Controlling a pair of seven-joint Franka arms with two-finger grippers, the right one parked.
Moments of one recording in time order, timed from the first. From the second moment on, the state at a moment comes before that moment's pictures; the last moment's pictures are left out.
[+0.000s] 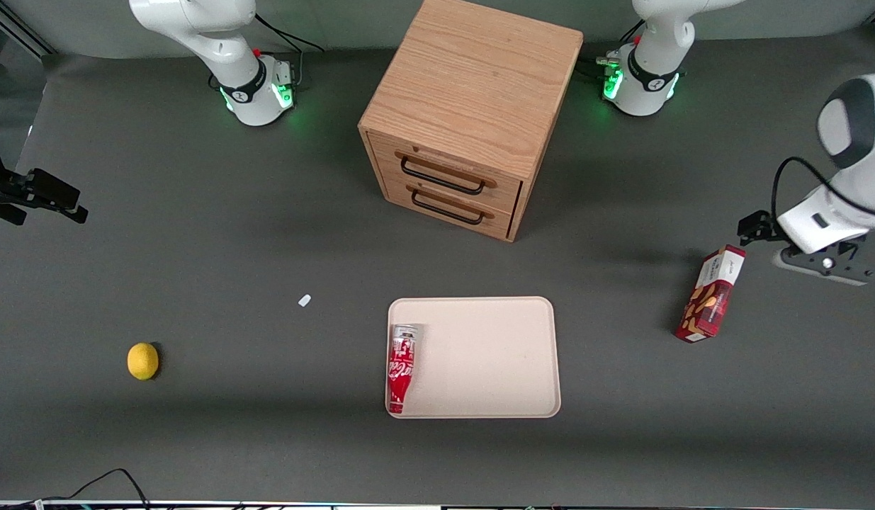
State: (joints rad) arm 0.20 0.06 -0.13 -2.04 0.12 2.09 0.35
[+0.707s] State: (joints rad) arm 0.20 0.31 -0.11 -2.14 0.14 2.49 0.39
